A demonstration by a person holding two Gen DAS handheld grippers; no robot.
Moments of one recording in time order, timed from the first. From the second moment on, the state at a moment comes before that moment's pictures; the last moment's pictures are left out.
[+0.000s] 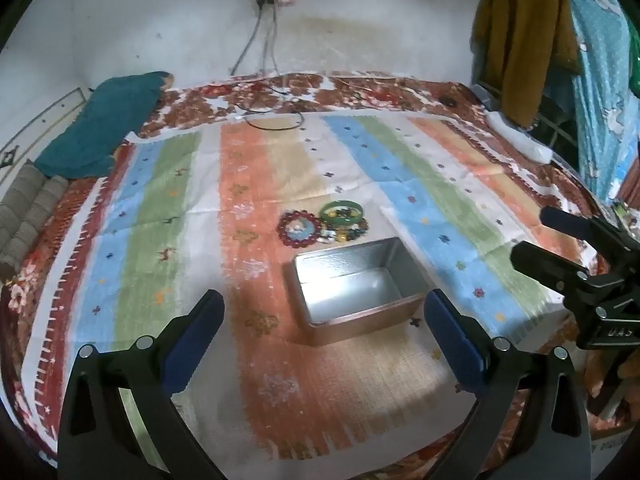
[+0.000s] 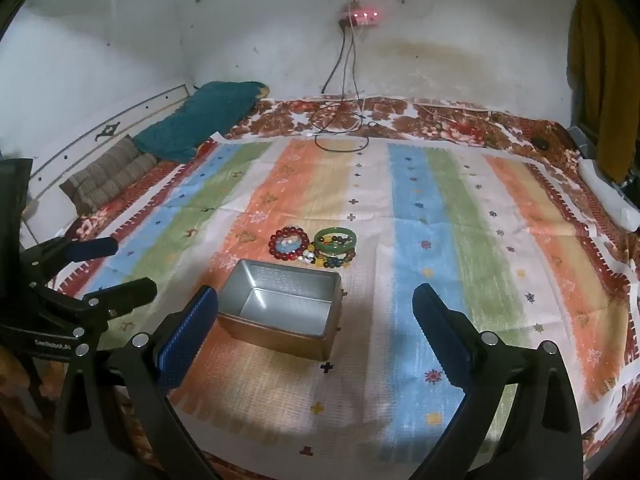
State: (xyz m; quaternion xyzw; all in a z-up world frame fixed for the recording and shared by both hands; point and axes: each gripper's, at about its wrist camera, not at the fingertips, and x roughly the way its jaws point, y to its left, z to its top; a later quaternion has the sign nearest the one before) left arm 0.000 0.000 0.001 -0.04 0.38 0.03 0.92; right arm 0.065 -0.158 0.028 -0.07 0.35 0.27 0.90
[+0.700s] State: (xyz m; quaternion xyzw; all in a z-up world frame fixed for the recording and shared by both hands) left arm -0.002 -0.003 0.009 -0.05 0.37 0.02 0.93; right arm 0.064 -0.157 0.026 -0.08 0.34 0.26 0.90
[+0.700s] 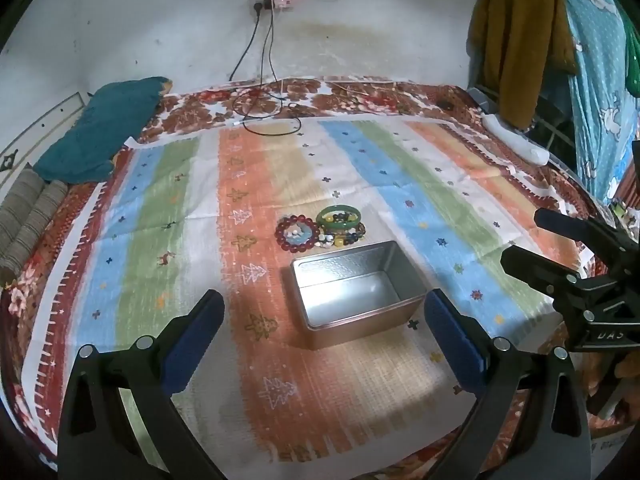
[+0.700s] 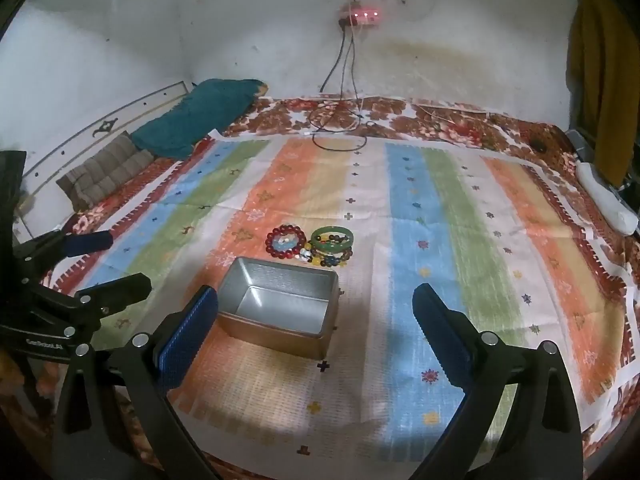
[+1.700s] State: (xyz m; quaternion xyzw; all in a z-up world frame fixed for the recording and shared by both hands) left arm 0.002 0.011 -0.002 -0.06 0.39 0.04 0.92; right arm 0.070 -0.156 0.019 -0.07 0.36 0.25 0.89
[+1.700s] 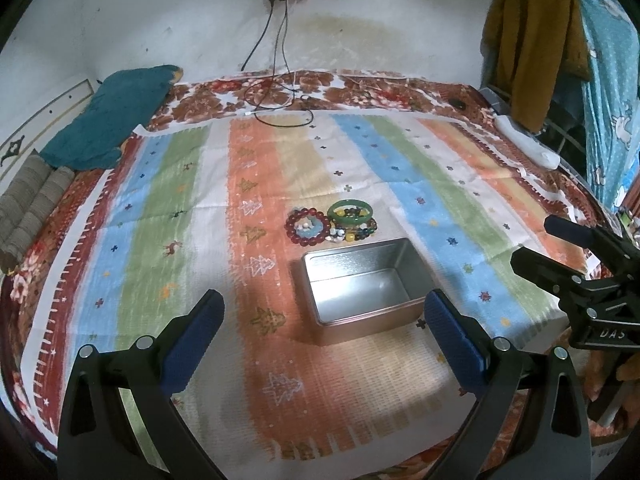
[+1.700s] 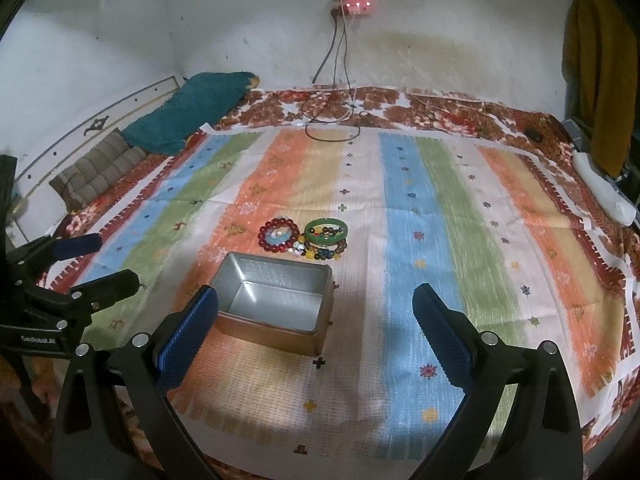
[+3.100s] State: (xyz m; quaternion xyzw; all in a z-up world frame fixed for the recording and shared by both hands) left arm 0.078 0.031 -0.018 -0.04 0.44 0.09 0.89; right arm 0.156 -0.135 0.006 -0.08 0.42 0.22 0.88
